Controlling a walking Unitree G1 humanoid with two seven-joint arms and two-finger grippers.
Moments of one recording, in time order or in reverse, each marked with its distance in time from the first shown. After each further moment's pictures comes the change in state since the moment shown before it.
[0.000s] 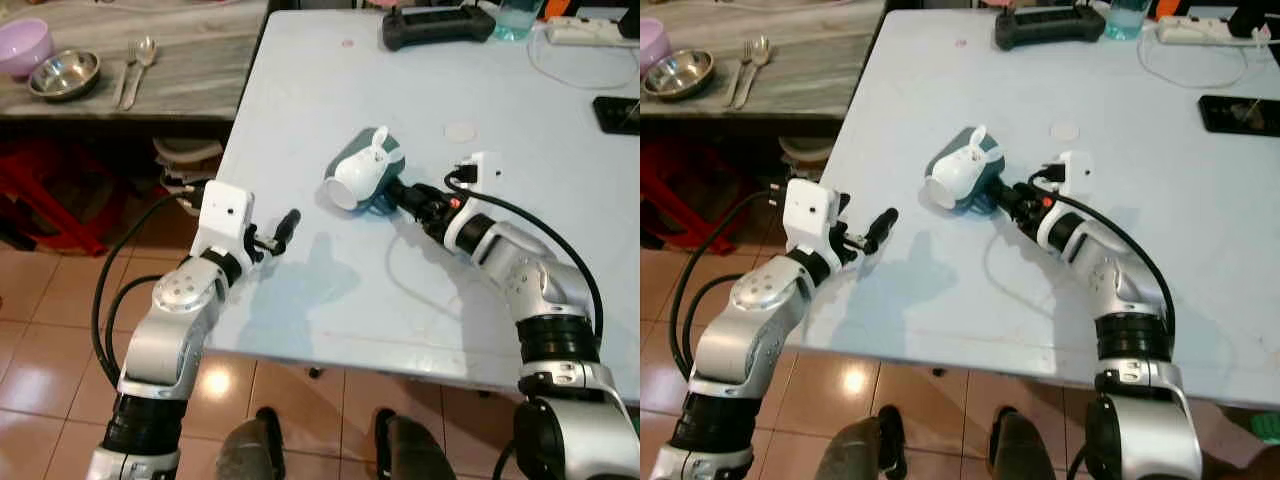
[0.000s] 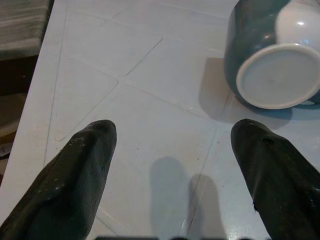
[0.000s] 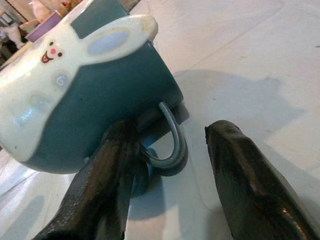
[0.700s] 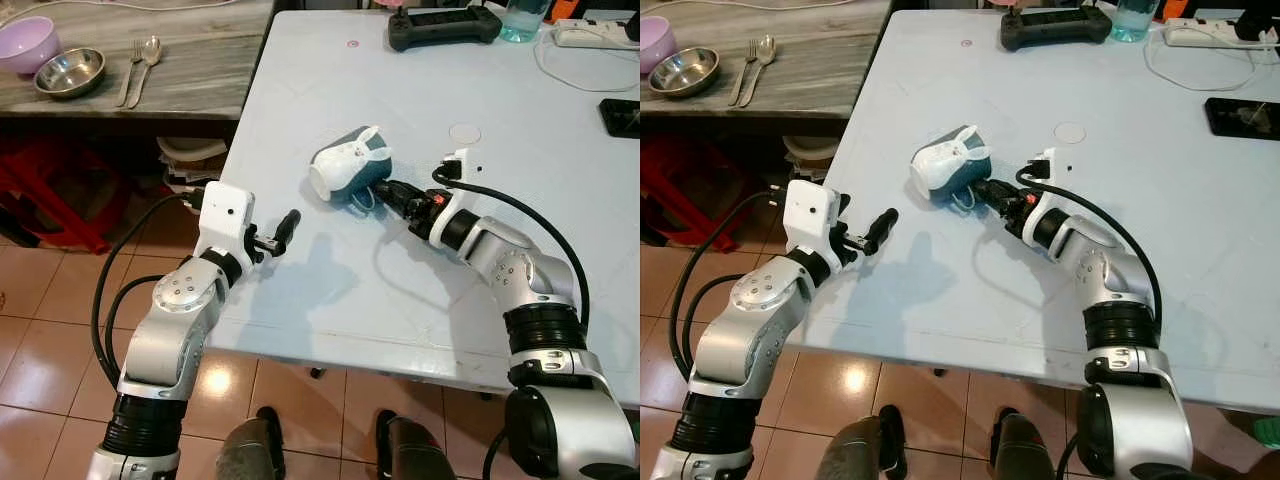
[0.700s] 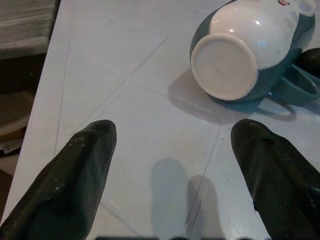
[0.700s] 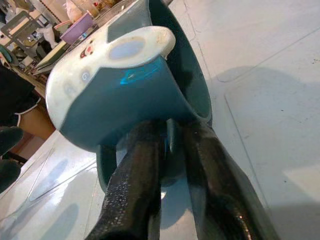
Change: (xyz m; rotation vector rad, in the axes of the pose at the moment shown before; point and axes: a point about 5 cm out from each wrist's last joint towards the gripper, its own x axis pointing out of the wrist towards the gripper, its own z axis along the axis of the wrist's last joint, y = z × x) left arm 0.000 -0.001 0.000 -0.001 0.002 -0.001; right arm 0.010 0.007 0.002 0.030 -0.003 0.083
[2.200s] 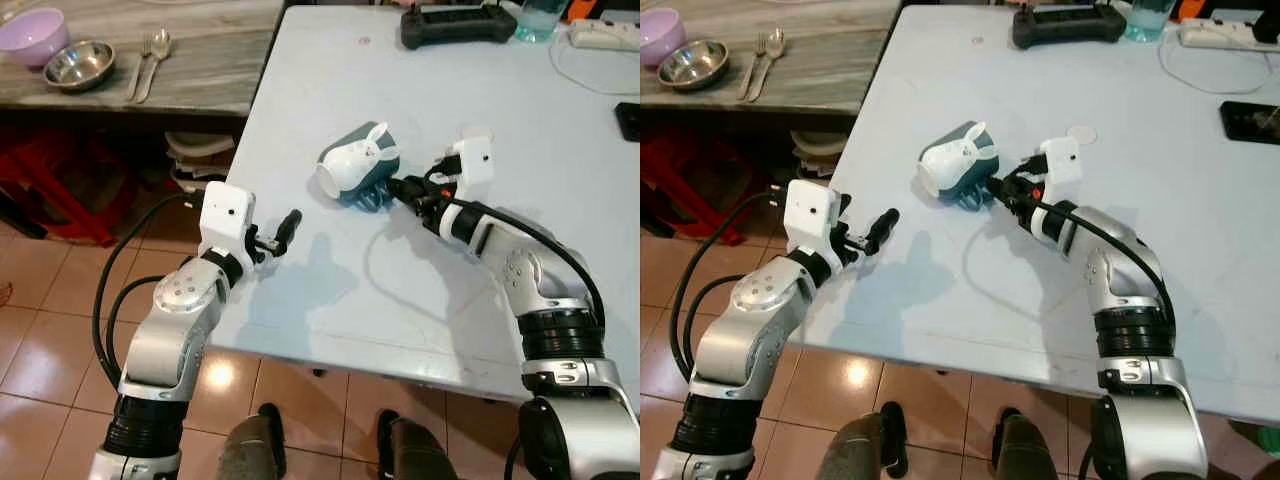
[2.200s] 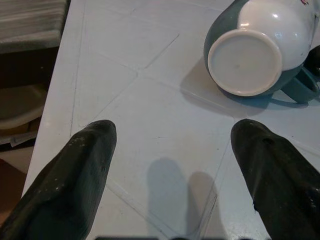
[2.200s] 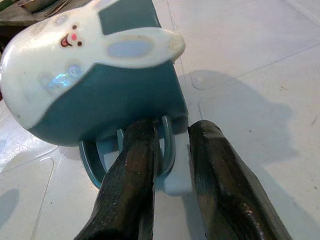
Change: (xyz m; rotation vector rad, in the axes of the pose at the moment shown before) left arm 0.000 -0.001 0.000 -0.004 -0.003 -0.001; right arm -0.007 0.005 0.017 -0.229 0.063 -0.150
